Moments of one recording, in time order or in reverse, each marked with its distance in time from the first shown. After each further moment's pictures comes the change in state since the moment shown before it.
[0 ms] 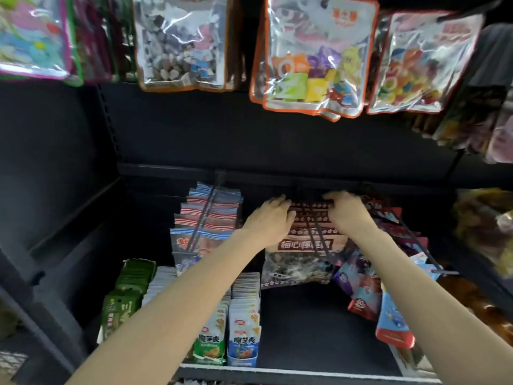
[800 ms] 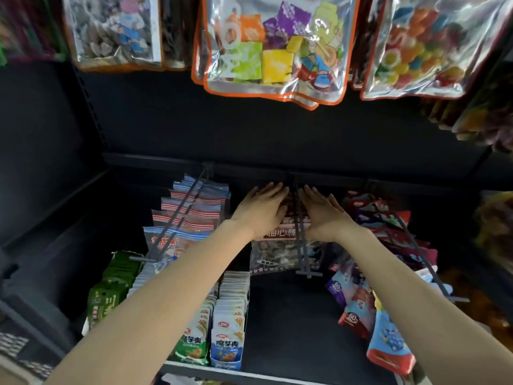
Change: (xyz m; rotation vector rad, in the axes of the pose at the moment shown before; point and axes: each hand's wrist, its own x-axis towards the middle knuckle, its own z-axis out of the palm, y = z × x) left_hand 0.048 -0.009 0.018 0.183 0.022 0.022; right_hand 0.044 0.025 0.031 -0.329 -0.383 -0.290
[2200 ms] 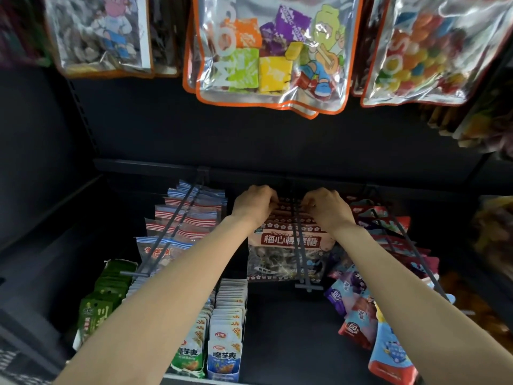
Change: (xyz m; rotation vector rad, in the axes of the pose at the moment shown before) left_hand 0.028 -0.011 -0.005 -0.204 0.108 -0.163; right_hand 0.017 0.005 -0.012 0.308 0.299 0.168
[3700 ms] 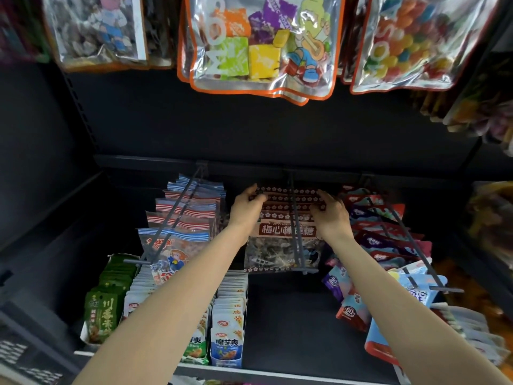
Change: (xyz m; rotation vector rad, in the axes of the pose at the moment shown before) left_hand -0.034 0.005 0.018 -1.036 0.138 -0.437; right_hand -0.034 0.008 0.023 0.425 0.121 0.279
